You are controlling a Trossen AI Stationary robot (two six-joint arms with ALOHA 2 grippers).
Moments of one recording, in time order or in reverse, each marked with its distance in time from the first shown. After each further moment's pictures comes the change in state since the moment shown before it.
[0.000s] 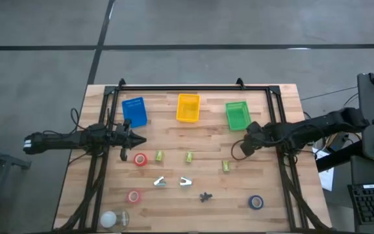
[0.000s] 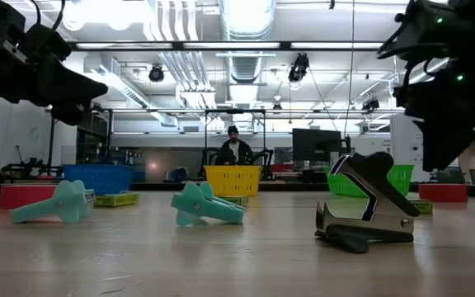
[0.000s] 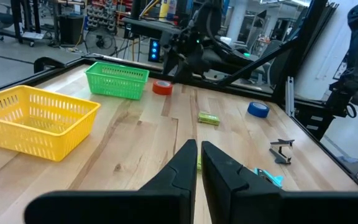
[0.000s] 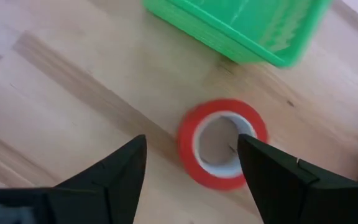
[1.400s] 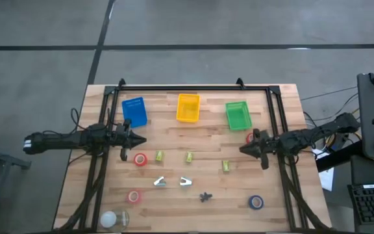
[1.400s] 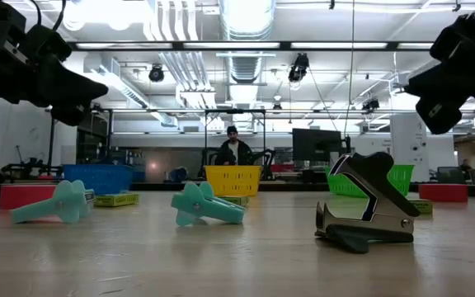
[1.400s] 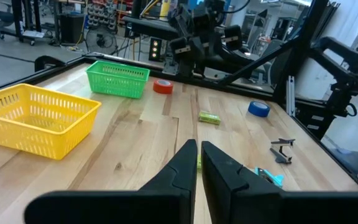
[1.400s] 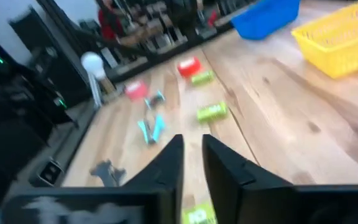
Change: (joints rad) left arm 0.000 0.000 0.000 -0.010 -0.001 0.000; right arm 0.230 -0.779 -0.489 0.884 -0.097 -0.444
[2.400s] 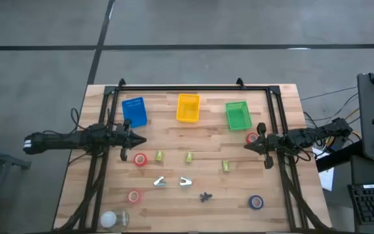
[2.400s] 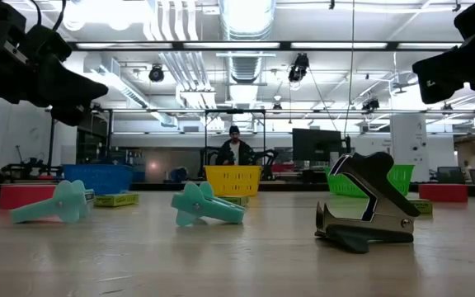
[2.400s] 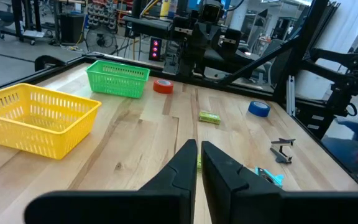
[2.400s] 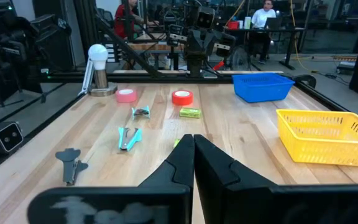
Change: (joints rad) left arm 0.000 0.000 0.000 -0.008 0.000 0.000; right arm 0.002 -0.268 0.010 -0.143 0.000 -0.487
